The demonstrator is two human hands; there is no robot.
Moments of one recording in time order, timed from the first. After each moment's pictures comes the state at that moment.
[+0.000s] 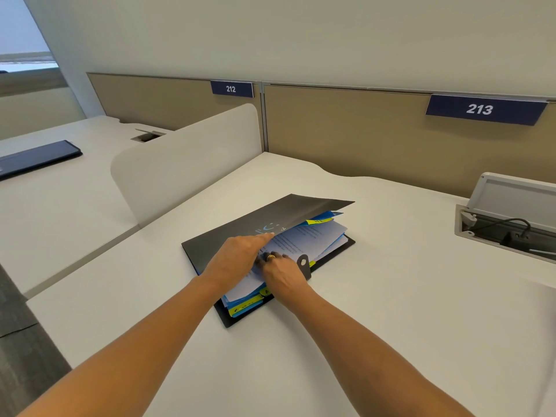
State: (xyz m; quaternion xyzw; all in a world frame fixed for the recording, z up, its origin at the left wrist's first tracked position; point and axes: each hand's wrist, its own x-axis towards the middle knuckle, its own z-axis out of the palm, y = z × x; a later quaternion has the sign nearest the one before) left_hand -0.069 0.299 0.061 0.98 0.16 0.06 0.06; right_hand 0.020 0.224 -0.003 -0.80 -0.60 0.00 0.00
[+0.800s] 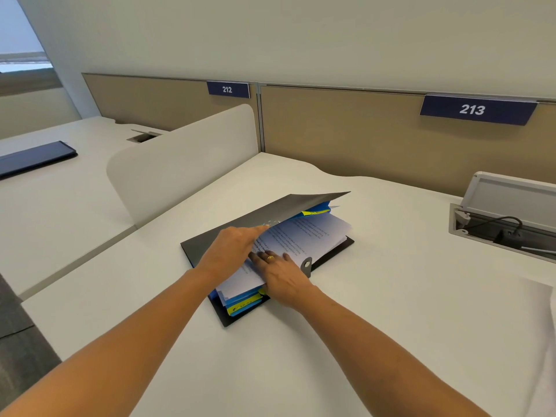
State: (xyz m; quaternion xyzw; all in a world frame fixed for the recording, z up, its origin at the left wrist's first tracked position) left_hand -0.070 0.301 0.072 0.98 0.16 0.13 0.06; right_hand 0.023 0.209 -0.001 -0.78 -0.62 0.05 0.06
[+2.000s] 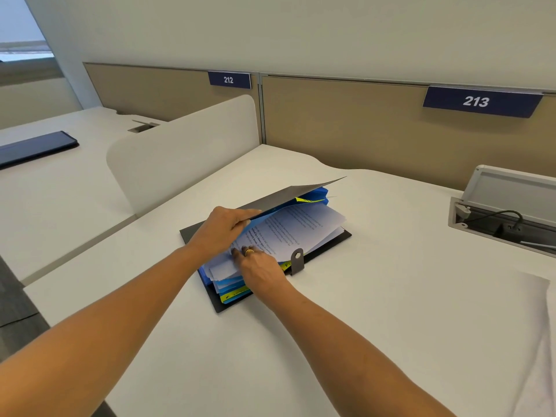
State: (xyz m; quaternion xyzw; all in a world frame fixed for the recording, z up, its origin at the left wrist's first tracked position) left_hand -0.070 0.325 0.068 0.95 0.15 0.21 0.18; right_hand -0.012 0.227 0.003 -0.78 -0.62 -0.02 0.07
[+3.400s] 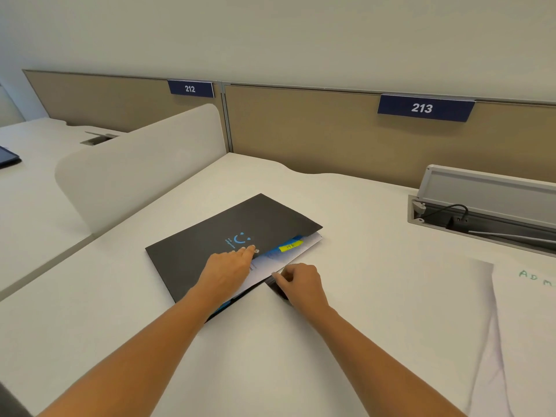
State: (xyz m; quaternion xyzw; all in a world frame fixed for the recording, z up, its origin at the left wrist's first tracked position) left_hand -0.041 0.273 0.020 0.97 0.18 0.01 -0.13; right_hand 0.040 0.137 -0.017 -0.87 -0.31 0.09 0.37
